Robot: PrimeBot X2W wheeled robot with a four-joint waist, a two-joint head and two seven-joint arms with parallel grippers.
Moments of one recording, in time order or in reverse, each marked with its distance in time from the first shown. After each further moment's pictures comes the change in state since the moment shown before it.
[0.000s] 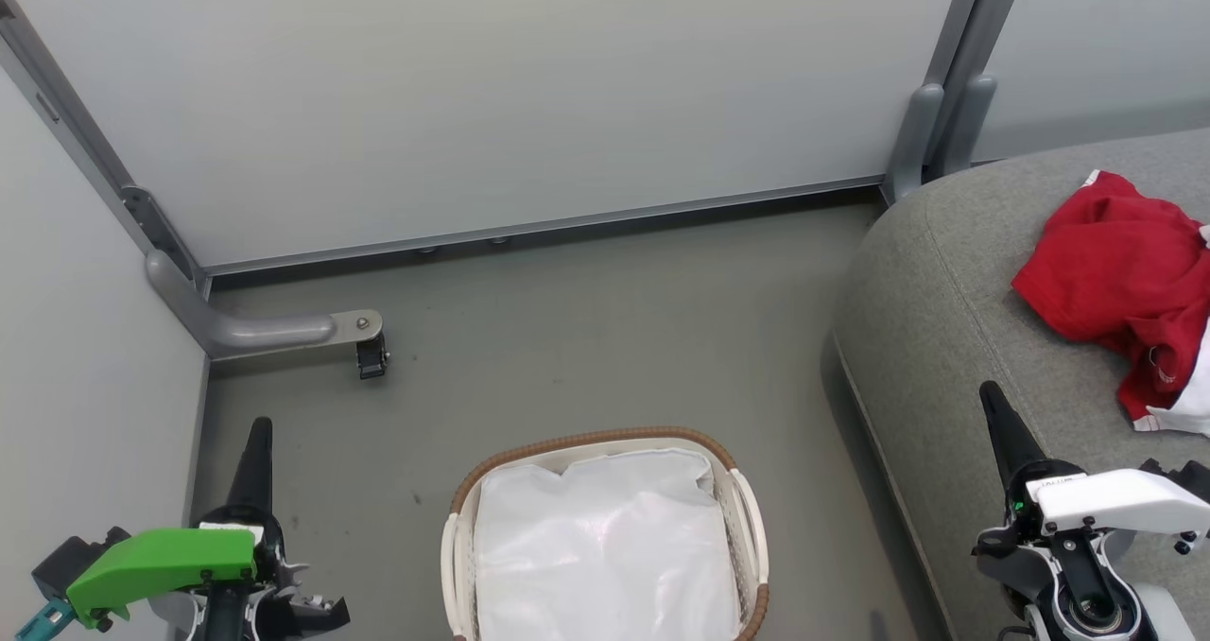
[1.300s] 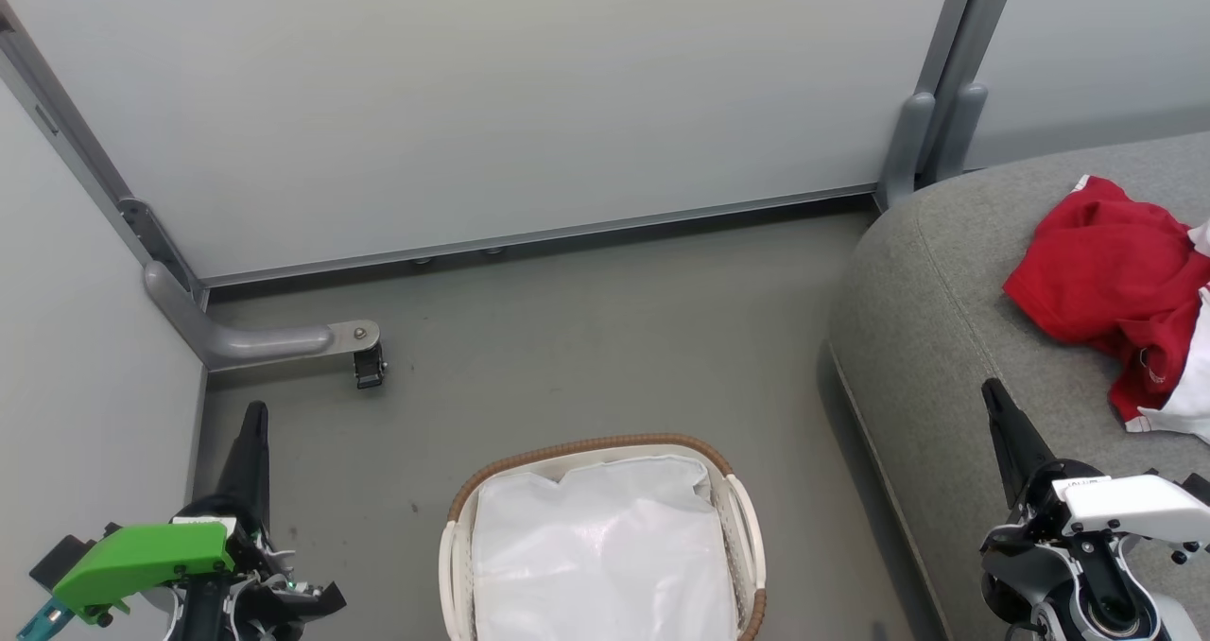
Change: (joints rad) left arm -0.009 0.001 0.016 -0.021 -0.174 -0.009 0.047; right arm 0.017 -0.001 -0.009 -0.034 0.196 0.000 0.049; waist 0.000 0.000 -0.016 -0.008
